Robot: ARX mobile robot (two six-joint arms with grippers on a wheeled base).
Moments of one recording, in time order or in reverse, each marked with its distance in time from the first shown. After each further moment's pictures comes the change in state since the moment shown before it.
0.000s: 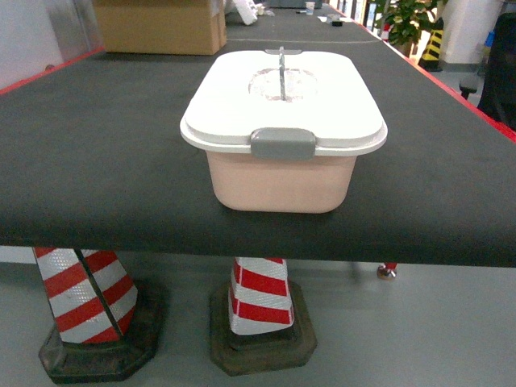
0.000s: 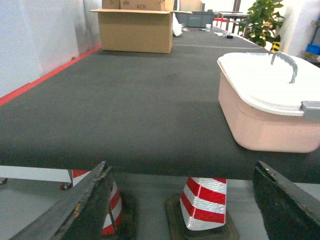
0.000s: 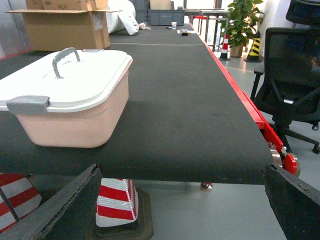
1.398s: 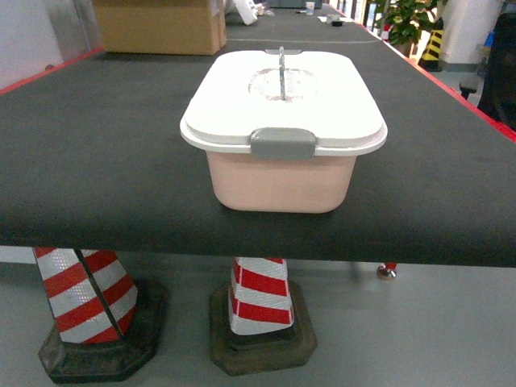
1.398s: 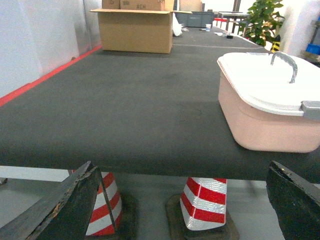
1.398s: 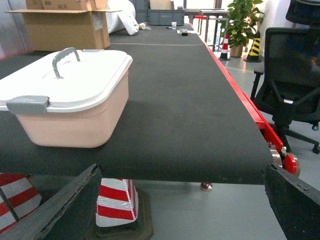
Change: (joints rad) left arm 0.000 0.000 0.000 0.000 0.000 0.001; right arm 0.000 0.000 0.000 0.000 0.000 0.000
